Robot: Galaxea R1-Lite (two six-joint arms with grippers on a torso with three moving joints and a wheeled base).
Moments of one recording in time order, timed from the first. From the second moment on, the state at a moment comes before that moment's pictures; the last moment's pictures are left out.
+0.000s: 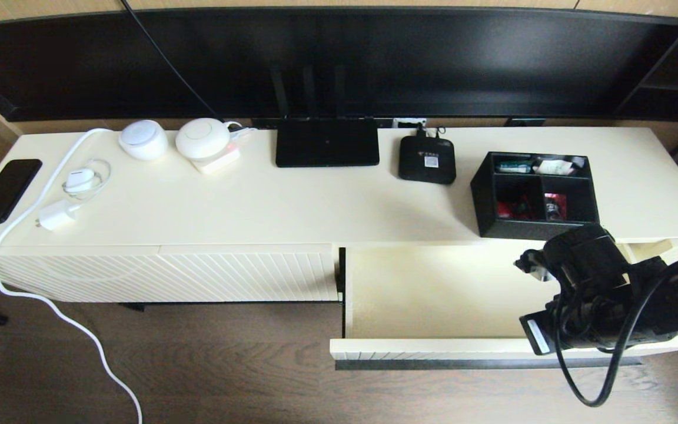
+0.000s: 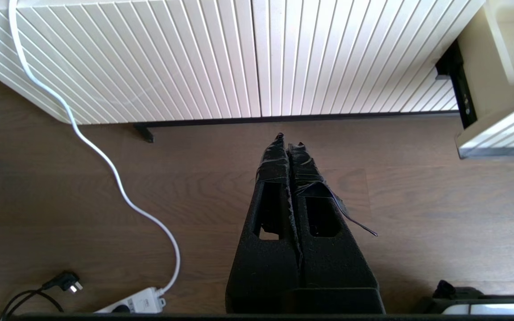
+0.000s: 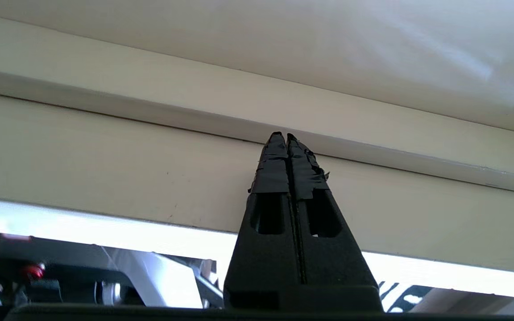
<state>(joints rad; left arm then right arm) 0.00 0.00 0.00 0.00 0.00 0.04 0.29 1.74 -0.83 0.16 -0.16 0.08</state>
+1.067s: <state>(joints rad) 0.00 0.00 0.00 0.00 0.00 0.04 0.30 1.49 -1.08 0.41 -0.23 0.12</state>
